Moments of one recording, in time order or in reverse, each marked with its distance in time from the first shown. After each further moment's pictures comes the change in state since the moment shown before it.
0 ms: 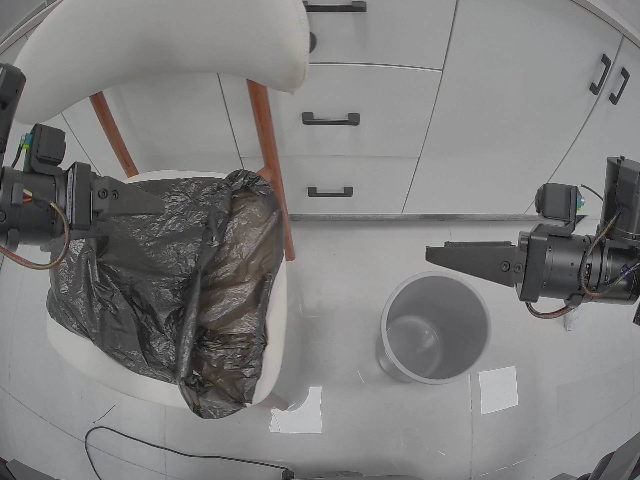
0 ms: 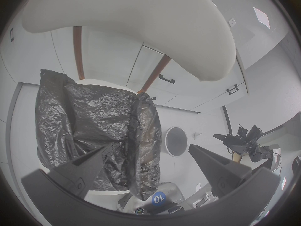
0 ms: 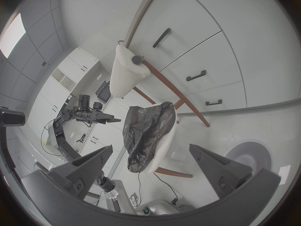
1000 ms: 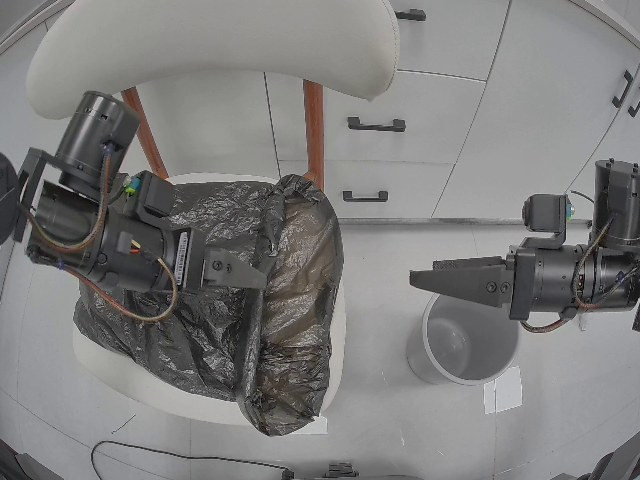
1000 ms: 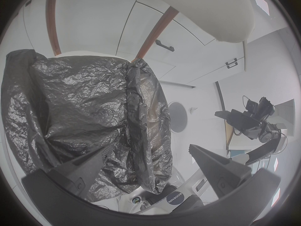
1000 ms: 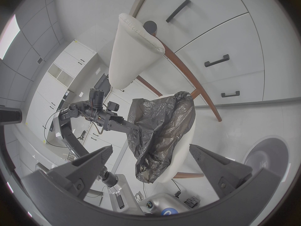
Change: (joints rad) left arm -0.224 0.212 0.046 -0.058 -0.005 0.010; right arm 0.061 0.006 -0.024 0.089 -0.027 -0.004
